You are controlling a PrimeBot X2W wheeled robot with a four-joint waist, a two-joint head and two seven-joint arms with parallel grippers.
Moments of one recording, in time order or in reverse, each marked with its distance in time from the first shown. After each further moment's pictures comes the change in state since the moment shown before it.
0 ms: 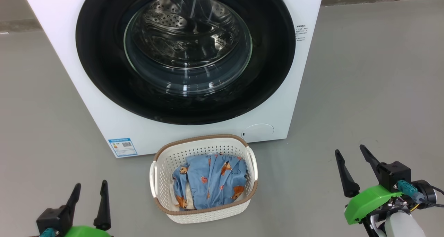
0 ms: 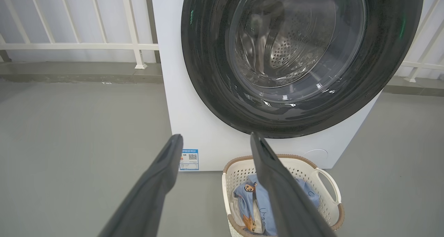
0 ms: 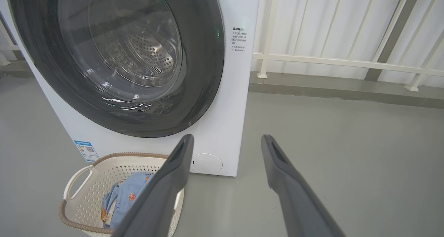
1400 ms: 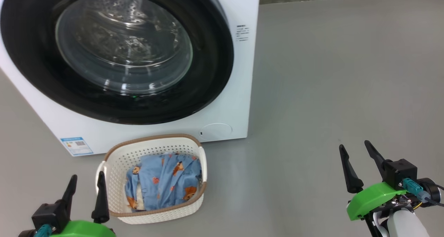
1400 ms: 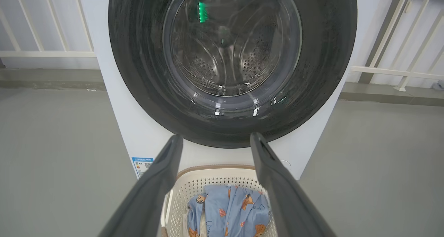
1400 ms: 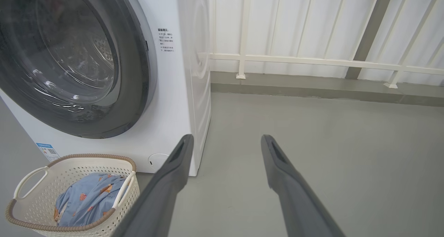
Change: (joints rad) left arm -0.005 -0.023 0.037 -0.053 0.020 0.000 0.000; right arm 0.000 0.014 -0.033 -0.031 -0.004 0.000 0.000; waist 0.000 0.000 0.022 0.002
